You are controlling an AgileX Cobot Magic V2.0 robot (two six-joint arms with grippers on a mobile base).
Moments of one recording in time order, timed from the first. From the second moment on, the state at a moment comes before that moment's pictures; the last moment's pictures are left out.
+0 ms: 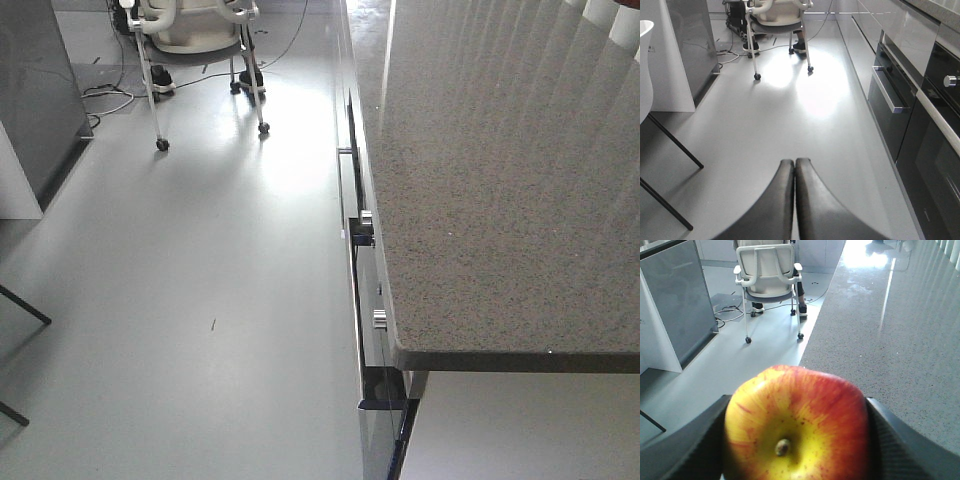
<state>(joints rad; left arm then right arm) 0.05 -0.01 0.02 0.01 0.36 -0.09 -0.02 1.25 -1.60 0.35 0.77 -0.28</state>
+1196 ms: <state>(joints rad) 0.05 -0.01 0.02 0.01 0.36 -0.09 -0.02 1.25 -1.60 0.35 0.77 -0.28</state>
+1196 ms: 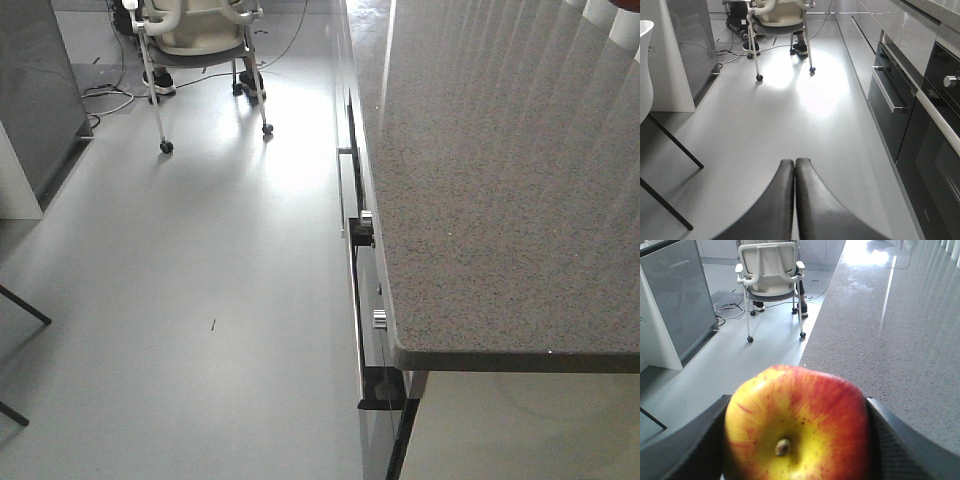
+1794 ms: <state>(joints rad) 0.05 -0.01 0.02 0.01 0.36 -0.09 -0.02 1.25 -1.60 0.35 0.77 -0.28</state>
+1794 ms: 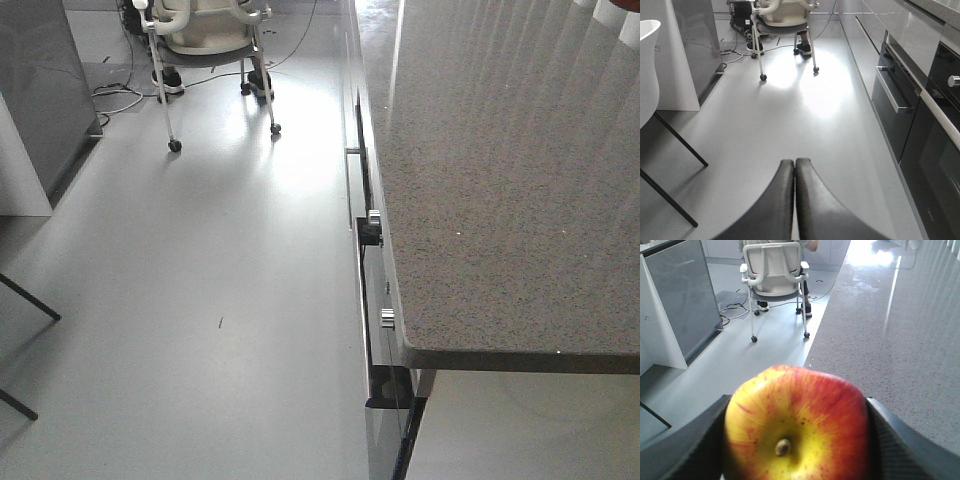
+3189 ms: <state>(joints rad) 0.05 -0.01 0.02 0.01 0.36 -0.09 -0.02 1.25 -1.60 0.35 0.77 -0.28</state>
